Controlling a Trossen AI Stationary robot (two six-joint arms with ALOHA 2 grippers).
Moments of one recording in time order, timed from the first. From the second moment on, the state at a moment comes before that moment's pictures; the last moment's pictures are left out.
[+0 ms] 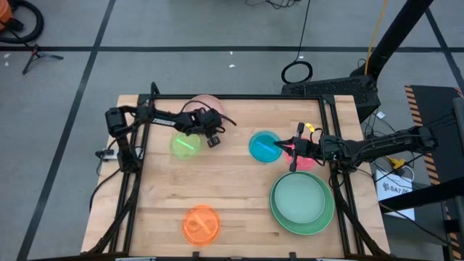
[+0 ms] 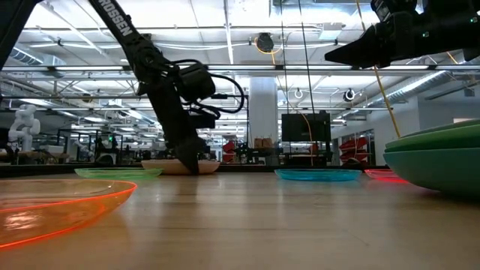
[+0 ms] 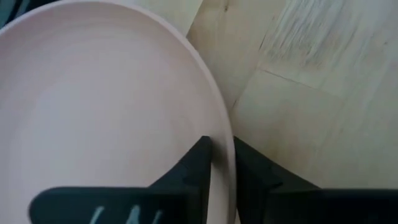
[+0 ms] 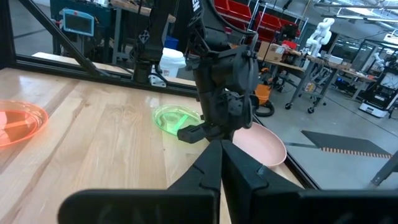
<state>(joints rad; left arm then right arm) 0.41 1.83 0.94 -0.18 -0.23 0.08 0.07 0.77 0.24 0.45 0.31 -0.22</state>
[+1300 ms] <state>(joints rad) 0.33 1.62 0.94 -0.28 -0.20 0.18 0.07 0.77 0.24 0.44 0.31 -0.21</state>
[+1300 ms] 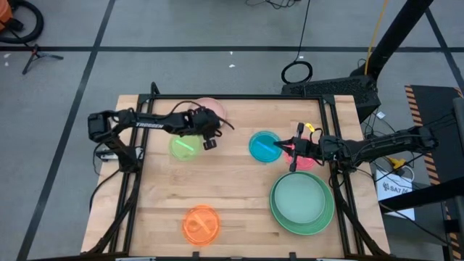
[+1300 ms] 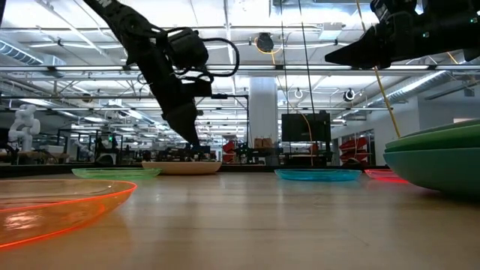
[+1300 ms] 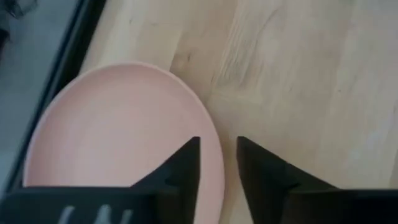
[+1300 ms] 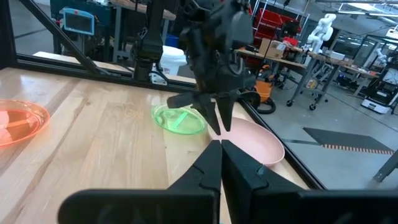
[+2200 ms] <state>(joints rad) 0.38 1.81 0.94 -0.19 -0.24 0.21 0.07 0.77 0.24 0.41 0.31 -0.20</state>
